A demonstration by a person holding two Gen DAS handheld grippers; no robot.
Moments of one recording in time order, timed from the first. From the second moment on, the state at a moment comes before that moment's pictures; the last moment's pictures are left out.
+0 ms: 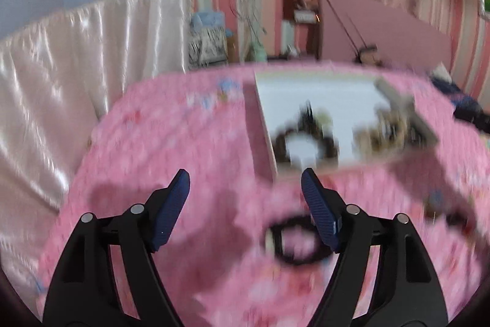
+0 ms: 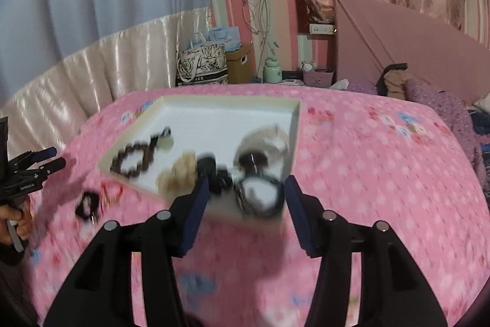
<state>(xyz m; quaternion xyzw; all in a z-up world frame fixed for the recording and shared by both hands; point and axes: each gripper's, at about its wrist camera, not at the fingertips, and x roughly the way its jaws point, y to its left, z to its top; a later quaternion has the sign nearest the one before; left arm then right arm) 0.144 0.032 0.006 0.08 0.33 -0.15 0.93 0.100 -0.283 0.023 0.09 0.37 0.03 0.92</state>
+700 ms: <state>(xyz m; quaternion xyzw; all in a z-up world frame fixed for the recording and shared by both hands) 0.110 0.006 -0.051 0.11 0.39 -0.20 0.89 0.000 -0.241 -0.029 0.07 0.44 0.08 0.89</state>
